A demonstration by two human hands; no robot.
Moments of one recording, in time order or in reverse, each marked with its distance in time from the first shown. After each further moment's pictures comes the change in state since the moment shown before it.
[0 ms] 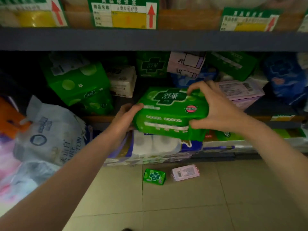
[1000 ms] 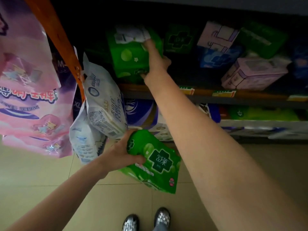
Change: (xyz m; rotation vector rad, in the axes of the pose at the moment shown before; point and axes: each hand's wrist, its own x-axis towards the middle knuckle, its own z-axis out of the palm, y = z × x) left_hand -0.115 -0.100 -0.125 0.680 -0.259 -0.086; right_hand 0.113 -0.183 0.134 1.576 0.330 0.708
